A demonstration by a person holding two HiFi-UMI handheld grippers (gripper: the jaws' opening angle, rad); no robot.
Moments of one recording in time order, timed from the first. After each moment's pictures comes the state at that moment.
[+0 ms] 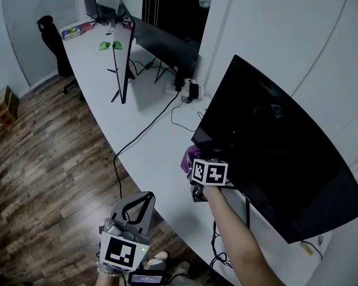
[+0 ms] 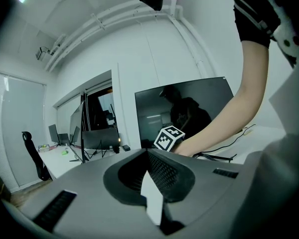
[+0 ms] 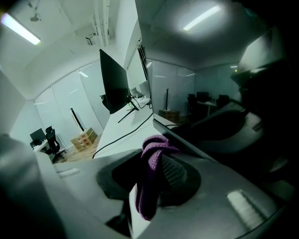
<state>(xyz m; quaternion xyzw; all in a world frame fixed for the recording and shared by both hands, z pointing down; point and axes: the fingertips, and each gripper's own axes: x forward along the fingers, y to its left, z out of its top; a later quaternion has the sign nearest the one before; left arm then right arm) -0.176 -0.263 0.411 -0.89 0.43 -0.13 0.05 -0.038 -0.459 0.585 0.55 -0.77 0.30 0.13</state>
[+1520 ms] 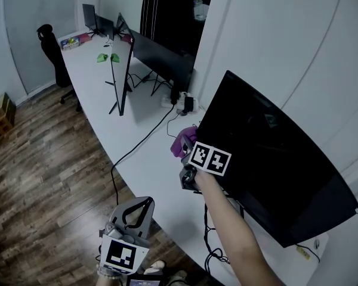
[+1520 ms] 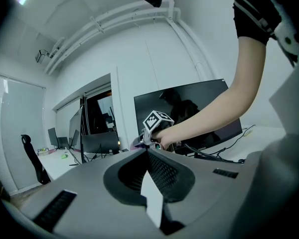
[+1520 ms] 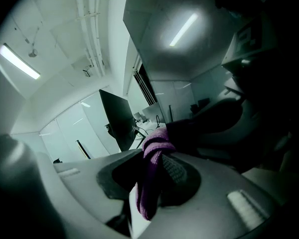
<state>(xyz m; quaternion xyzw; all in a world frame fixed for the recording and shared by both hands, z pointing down) -0.175 -0.262 0.397 -0.89 0.43 -0.11 0.06 -0.056 -0.507 0.469 0.55 -0.77 0.31 -0.03</state>
